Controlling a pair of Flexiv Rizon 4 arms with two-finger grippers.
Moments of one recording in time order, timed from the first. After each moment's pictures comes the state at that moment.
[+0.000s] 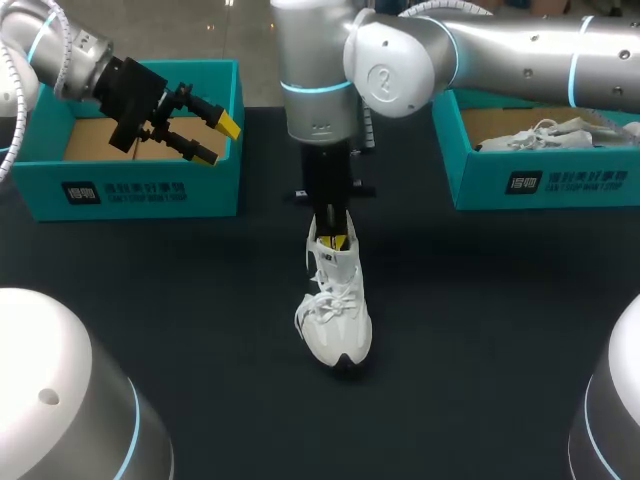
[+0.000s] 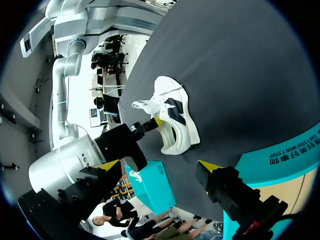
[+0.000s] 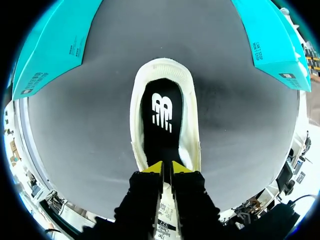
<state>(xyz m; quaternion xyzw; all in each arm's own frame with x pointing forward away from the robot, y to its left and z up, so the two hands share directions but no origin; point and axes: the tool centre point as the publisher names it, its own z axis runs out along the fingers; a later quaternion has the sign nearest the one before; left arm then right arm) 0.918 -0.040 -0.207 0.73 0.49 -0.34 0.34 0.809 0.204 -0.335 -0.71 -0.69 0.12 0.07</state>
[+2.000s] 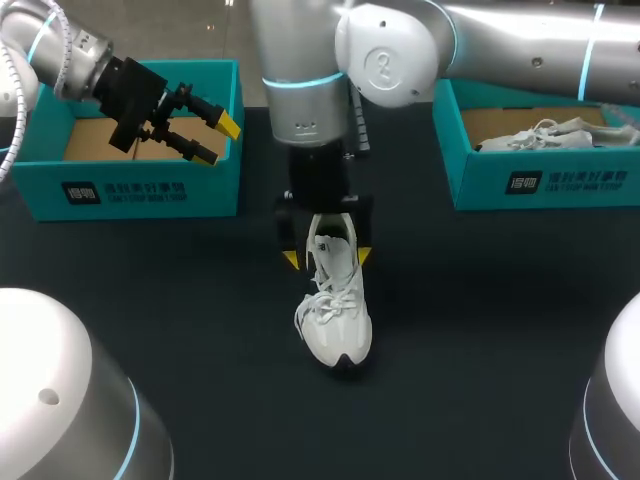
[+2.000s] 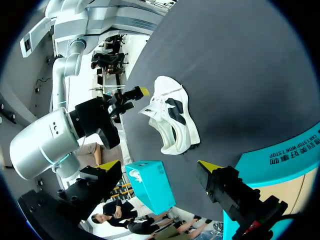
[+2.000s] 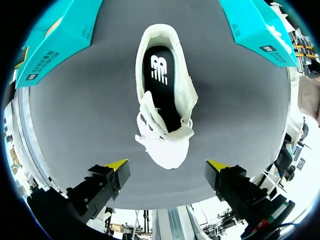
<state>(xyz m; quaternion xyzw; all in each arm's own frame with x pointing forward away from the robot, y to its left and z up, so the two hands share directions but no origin) 0.918 -0.040 -0.207 0.73 0.49 -0.34 0.34 0.734 0.216 -0.282 -0.73 -0.66 0.15 0.07</state>
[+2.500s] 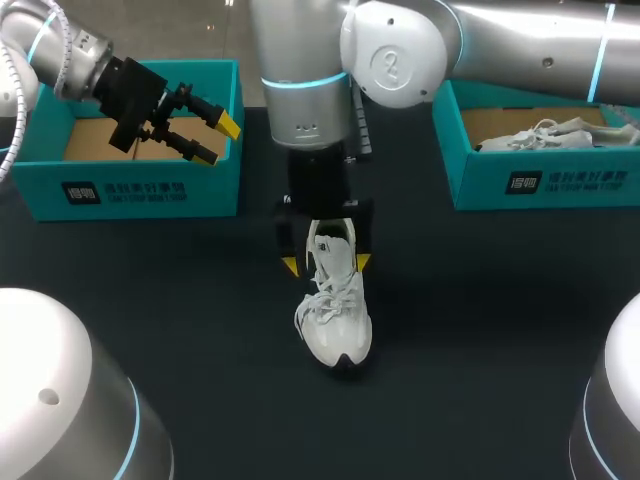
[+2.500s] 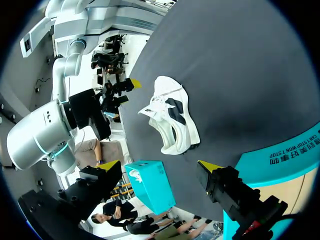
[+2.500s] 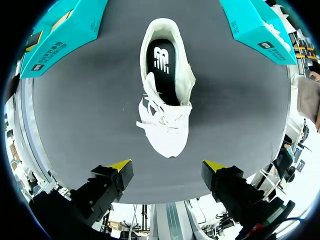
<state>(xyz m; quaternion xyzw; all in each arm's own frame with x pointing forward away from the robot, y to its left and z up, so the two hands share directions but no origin) 0.918 -0.040 -0.207 0.73 0.49 -0.34 0.34 0.712 0.217 -0.267 -0.72 -0.67 0.14 0.07</state>
